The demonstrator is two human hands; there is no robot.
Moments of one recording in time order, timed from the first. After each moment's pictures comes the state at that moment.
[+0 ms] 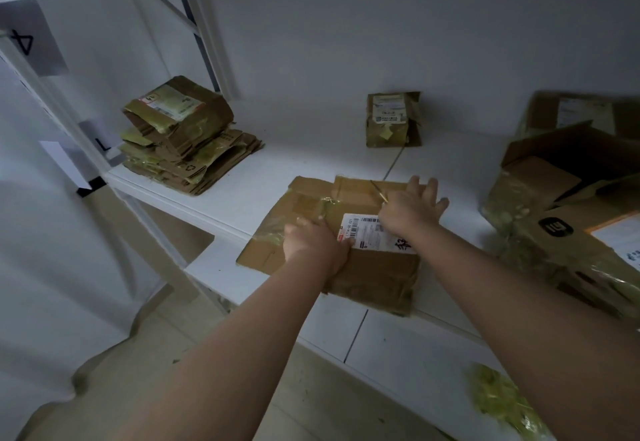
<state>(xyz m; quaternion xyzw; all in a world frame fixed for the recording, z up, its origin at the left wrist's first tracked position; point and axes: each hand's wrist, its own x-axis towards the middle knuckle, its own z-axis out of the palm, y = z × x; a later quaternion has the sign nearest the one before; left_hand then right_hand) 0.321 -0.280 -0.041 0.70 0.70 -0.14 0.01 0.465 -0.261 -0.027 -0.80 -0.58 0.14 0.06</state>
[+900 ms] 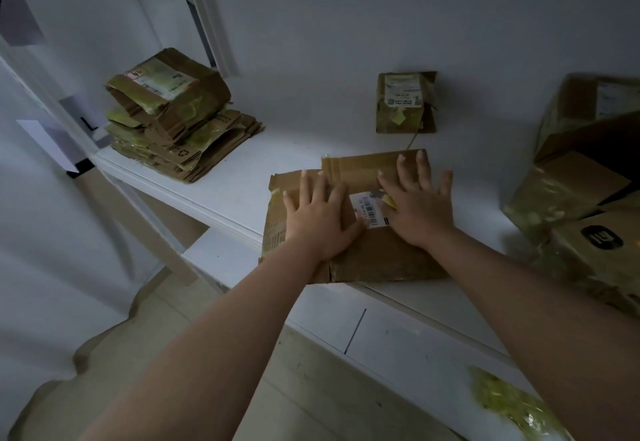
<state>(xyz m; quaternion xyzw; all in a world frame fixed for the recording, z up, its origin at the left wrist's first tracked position) 0.303 -0.238 -0.058 0.80 0.60 0.02 0.02 0.483 -0.237 -0.068 -0.69 -0.73 -0.01 0.03</state>
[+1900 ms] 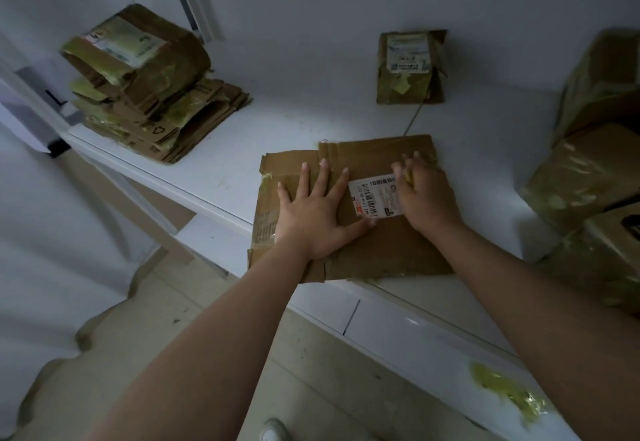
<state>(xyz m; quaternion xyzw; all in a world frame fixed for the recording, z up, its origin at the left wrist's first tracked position) 0.298 -0.228 -0.089 0.82 0.57 0.02 0.06 0.485 -0.232 -0.087 -0.70 -0.63 0.17 0.31</state>
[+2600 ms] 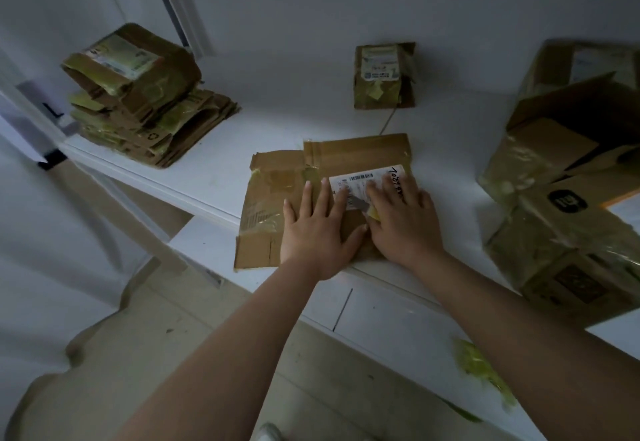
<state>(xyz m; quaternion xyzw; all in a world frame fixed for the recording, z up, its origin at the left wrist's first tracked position) 0.325 -0.281 -0.095 0.82 0.58 -0.02 0.02 0.484 -0.288 -0.100 -0.70 -0.71 0.02 0.07</state>
